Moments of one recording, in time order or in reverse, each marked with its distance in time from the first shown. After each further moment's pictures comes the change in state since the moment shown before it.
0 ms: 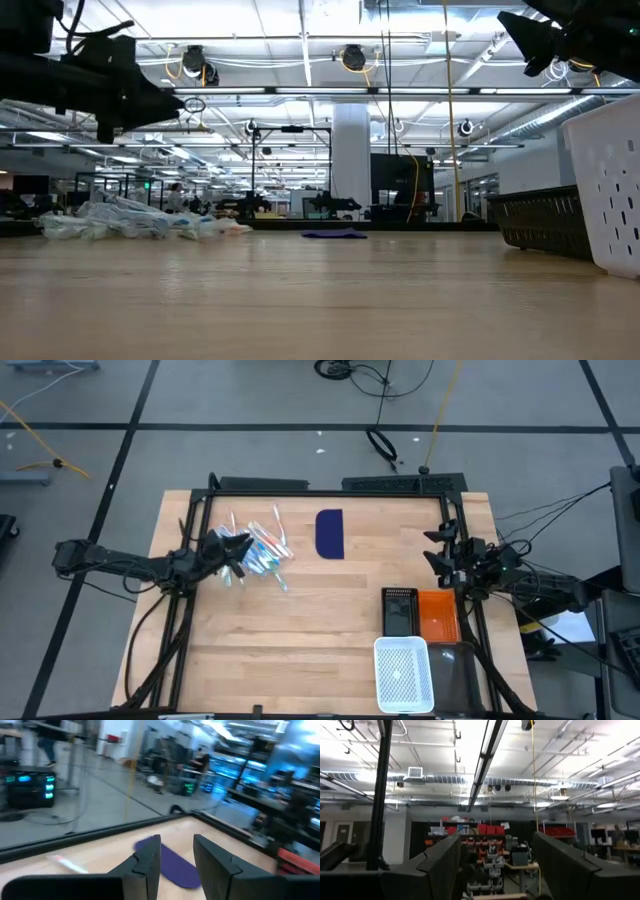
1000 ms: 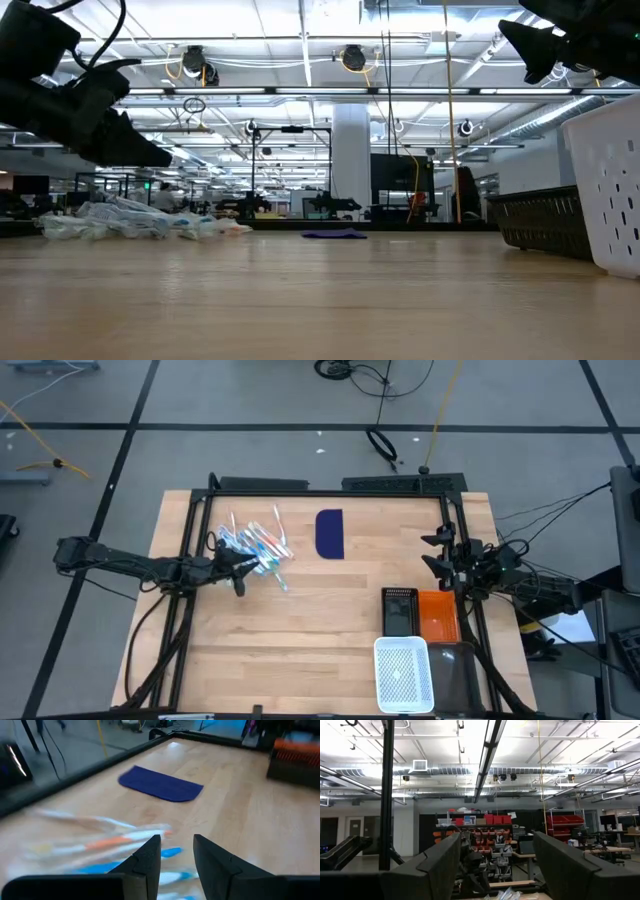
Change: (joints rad) left arm -0.049 -0.001 -0.008 -0.364 0.185 0.126; right arm 0.000 -0.111 0.000 -0.158 -0.027 0.040
